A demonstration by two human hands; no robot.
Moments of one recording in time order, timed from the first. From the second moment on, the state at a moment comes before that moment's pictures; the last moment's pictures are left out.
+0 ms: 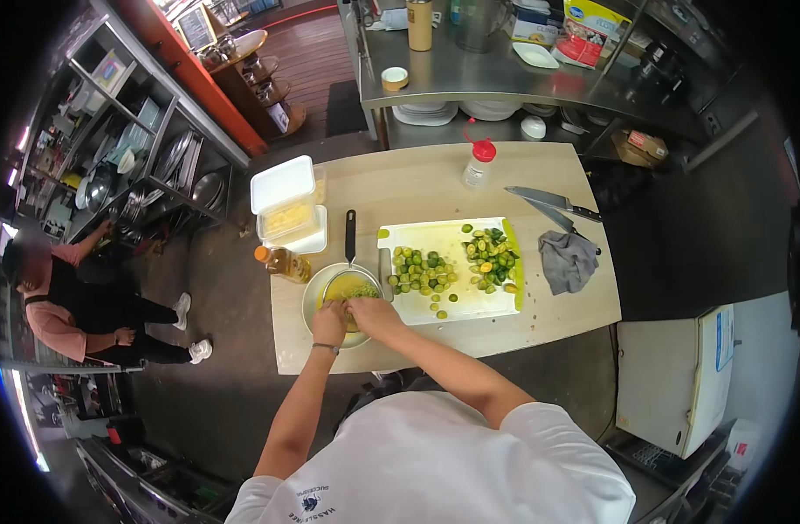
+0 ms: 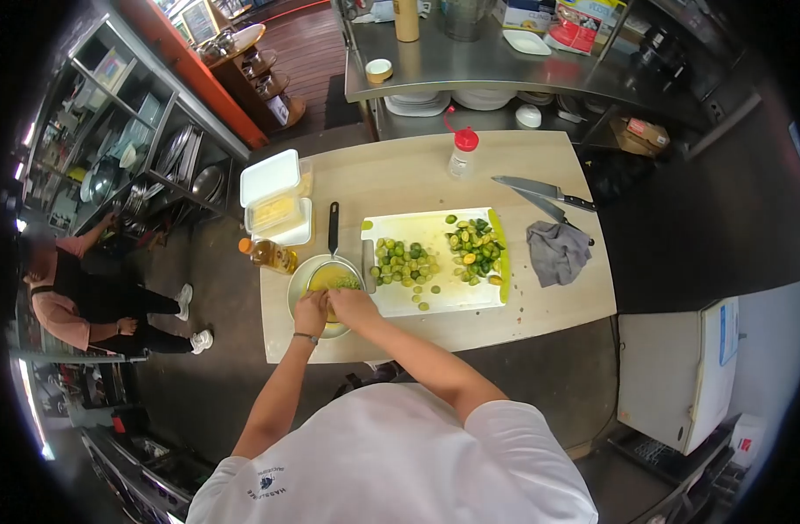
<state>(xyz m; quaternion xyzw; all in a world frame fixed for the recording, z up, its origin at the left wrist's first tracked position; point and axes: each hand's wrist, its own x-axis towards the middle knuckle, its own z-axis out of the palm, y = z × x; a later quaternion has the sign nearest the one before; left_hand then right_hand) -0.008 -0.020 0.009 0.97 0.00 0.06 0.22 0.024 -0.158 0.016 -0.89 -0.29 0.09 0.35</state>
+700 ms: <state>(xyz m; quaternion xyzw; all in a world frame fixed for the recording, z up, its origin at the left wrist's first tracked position) 0.077 -0.244 0.028 0.90 -0.21 -0.05 0.37 0.042 -0.430 0.009 -0.94 0.06 -0.02 0.34</state>
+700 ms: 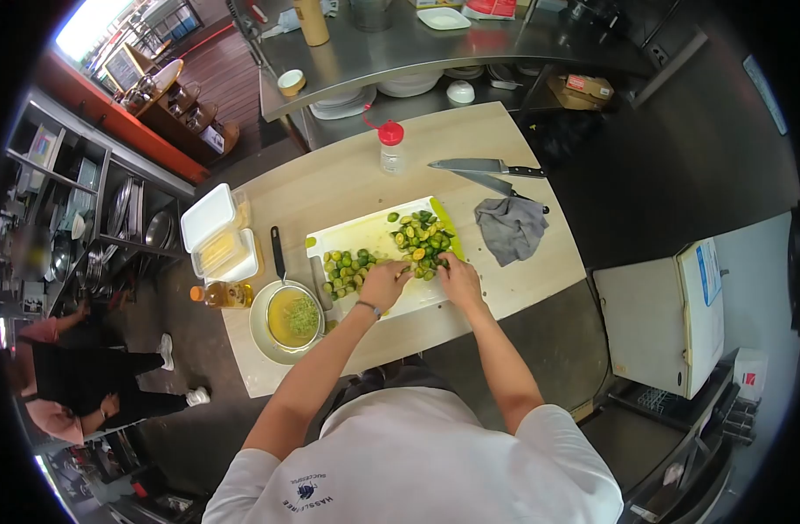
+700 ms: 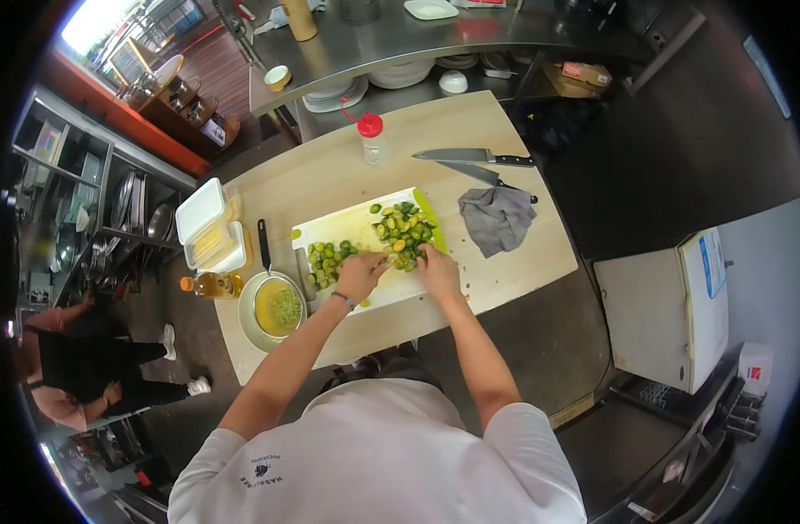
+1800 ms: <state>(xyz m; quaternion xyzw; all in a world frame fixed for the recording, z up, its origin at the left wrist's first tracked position) 0.013 -0.183 -0.005 0.95 -0.11 -0.01 0.30 0.041 -0.335 -0.022 -0.96 -0.13 0.07 0.22</state>
